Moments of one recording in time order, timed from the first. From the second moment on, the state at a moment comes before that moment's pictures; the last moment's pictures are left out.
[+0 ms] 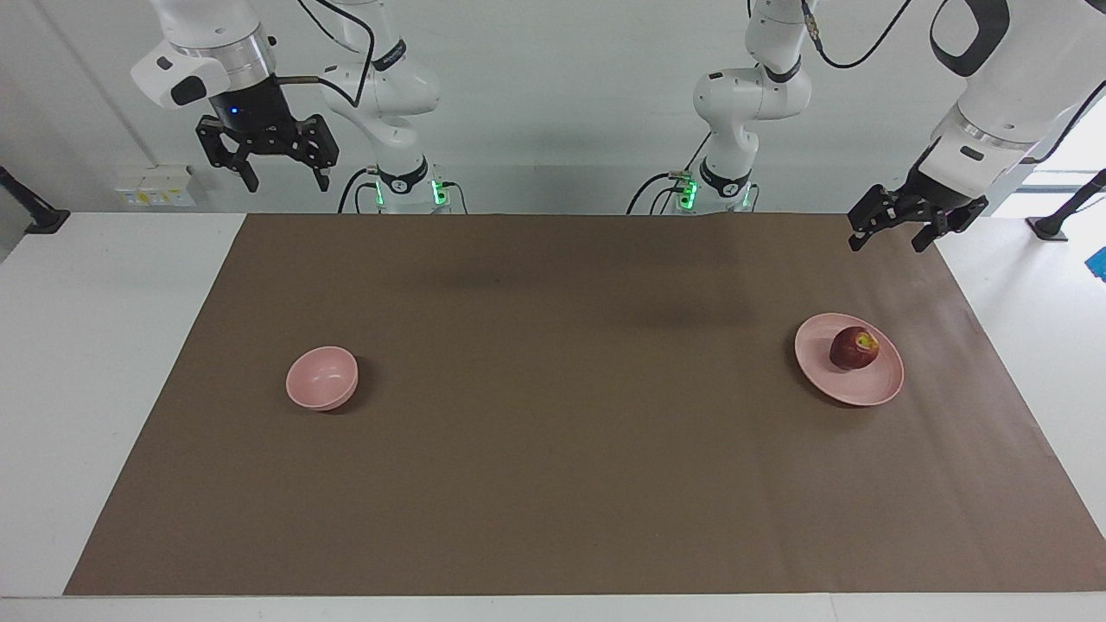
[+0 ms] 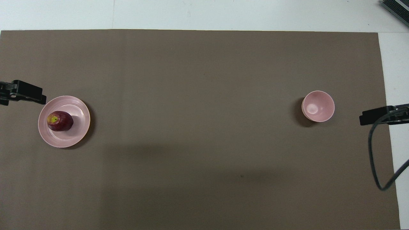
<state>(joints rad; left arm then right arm) 0.01 0.06 -0.04 -1.48 -0.04 1.50 0.02 0.02 -0.08 0.01 -1.53 -0.03 1.44 0.00</state>
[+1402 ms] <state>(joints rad) 0.04 0.05 -0.03 -1.50 -0.04 1.52 0.02 0.02 -0.08 0.01 -1.53 -0.03 1.44 0.00</state>
